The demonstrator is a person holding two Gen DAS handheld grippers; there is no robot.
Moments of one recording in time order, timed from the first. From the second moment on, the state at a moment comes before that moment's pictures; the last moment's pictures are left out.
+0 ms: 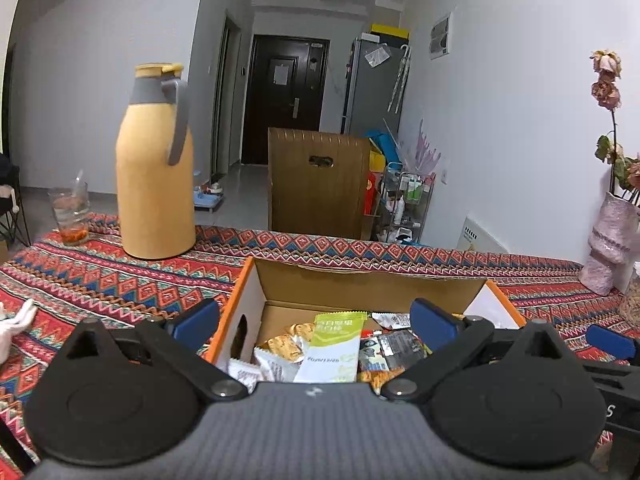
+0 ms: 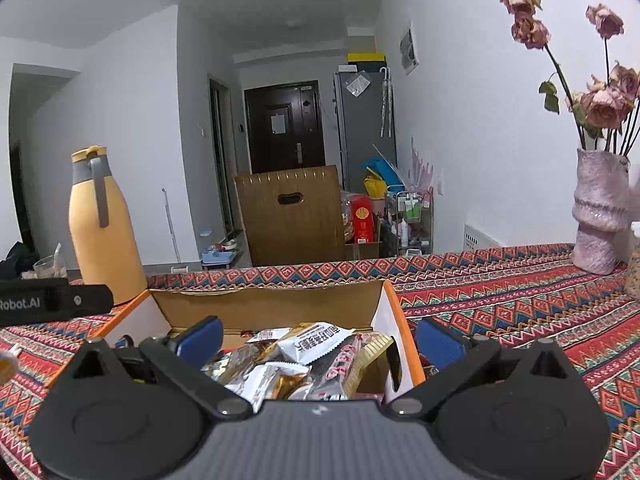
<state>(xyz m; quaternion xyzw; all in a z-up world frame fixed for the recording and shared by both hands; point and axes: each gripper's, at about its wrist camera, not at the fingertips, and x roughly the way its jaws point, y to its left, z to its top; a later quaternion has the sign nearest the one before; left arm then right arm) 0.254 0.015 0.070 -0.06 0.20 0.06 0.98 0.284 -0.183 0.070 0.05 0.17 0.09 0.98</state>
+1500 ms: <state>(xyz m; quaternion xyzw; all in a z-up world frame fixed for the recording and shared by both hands) -0.033 0.002 0.016 -0.04 0.22 0.00 0.97 -0.016 -0.196 0.037 0.00 0.22 0.11 0.97</state>
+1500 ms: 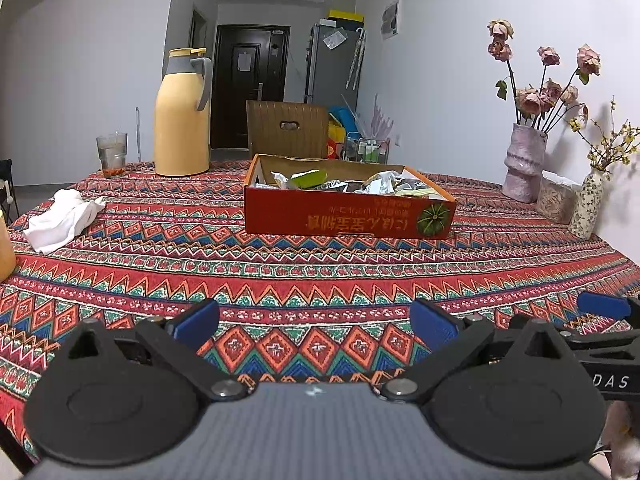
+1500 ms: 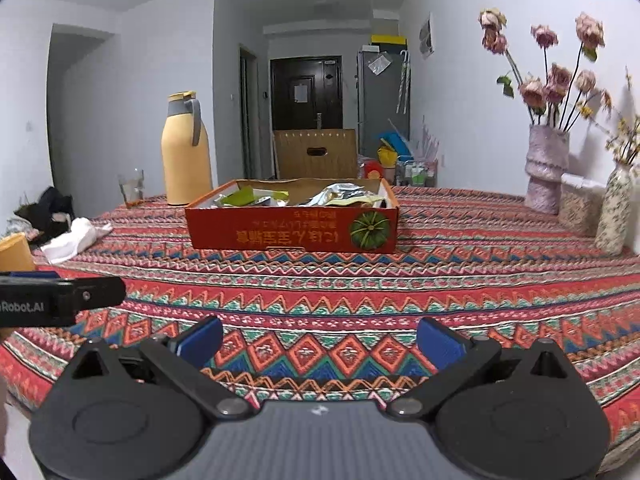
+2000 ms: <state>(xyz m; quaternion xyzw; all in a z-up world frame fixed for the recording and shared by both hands) -0.036 0.000 0.013 -0.04 0.23 -0.01 0.97 -0.016 -0.203 0.037 0.01 0.22 0.10 0.97</state>
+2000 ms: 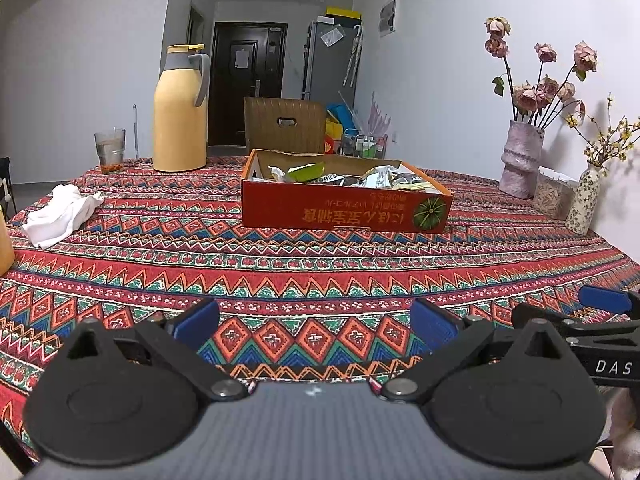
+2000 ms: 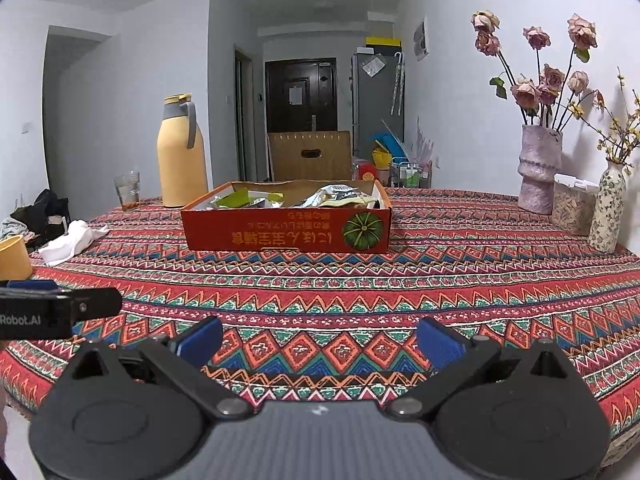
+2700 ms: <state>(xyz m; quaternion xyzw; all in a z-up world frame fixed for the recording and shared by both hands) -0.034 -0.002 0.011 -0.04 0.23 -0.01 0.97 -0.009 -0.207 0.037 0.01 0.22 0.10 0.97</state>
